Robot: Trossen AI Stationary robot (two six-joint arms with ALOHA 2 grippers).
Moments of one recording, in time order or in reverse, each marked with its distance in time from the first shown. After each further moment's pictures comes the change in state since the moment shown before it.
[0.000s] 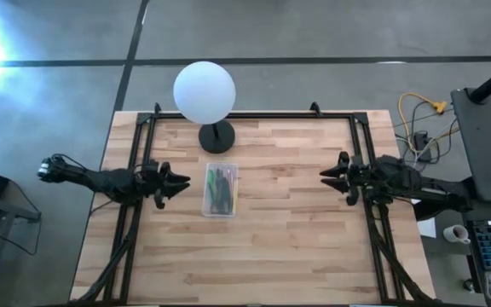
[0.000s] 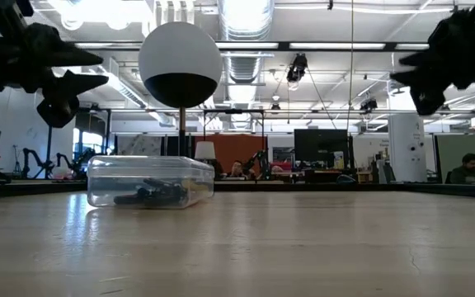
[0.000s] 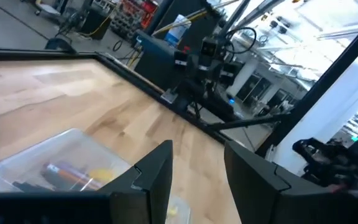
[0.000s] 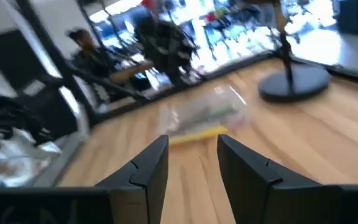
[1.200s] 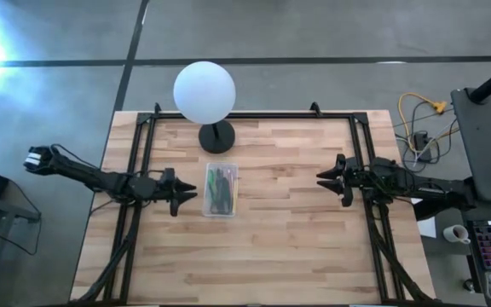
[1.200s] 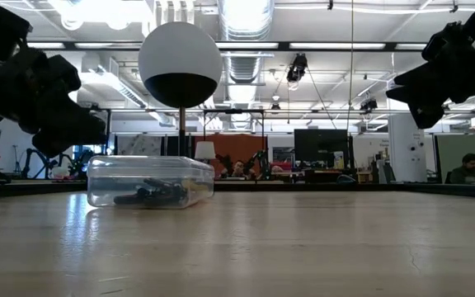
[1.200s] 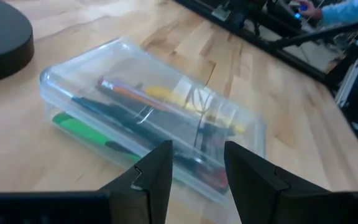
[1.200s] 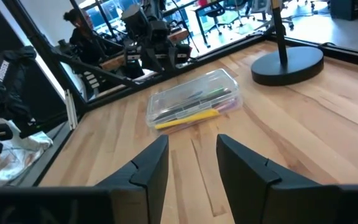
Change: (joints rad) left arm 0.000 0.385 0.000 0.004 0.001 -0.001; right arm 0.012 0.053 -0.054 0.028 0.049 0.003
